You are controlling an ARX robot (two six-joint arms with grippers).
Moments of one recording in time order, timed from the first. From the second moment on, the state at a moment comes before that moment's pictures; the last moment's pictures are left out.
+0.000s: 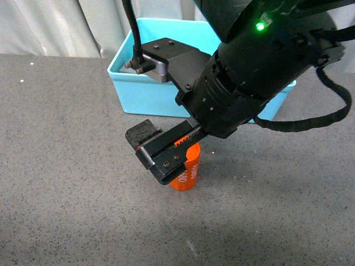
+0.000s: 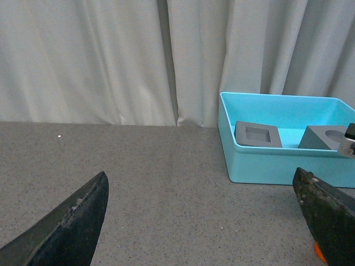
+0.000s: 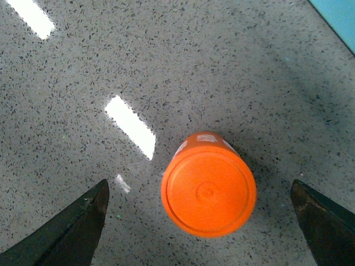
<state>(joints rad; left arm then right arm) 0.00 0.00 0.02 0.00 0.00 0.00 0.59 1.96 1.19 -0.36 -0.17 -0.18</state>
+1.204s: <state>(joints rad) 0.00 0.00 0.02 0.00 0.00 0.00 0.45 1.88 1.41 -0.40 -0.15 -0.08</state>
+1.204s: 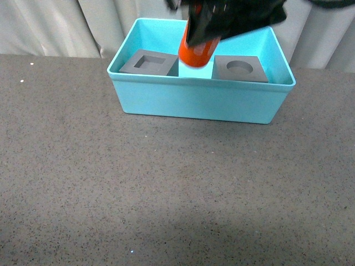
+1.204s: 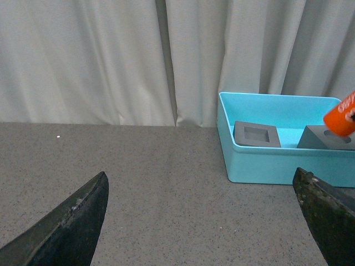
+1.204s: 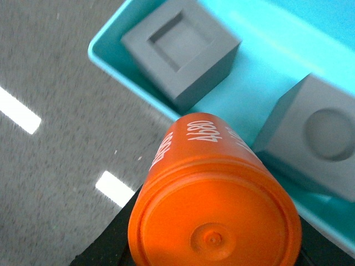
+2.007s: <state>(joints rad) 0.00 0.00 0.02 0.00 0.00 0.00 0.39 2.45 2.13 -0.75 -0.15 -0.04</state>
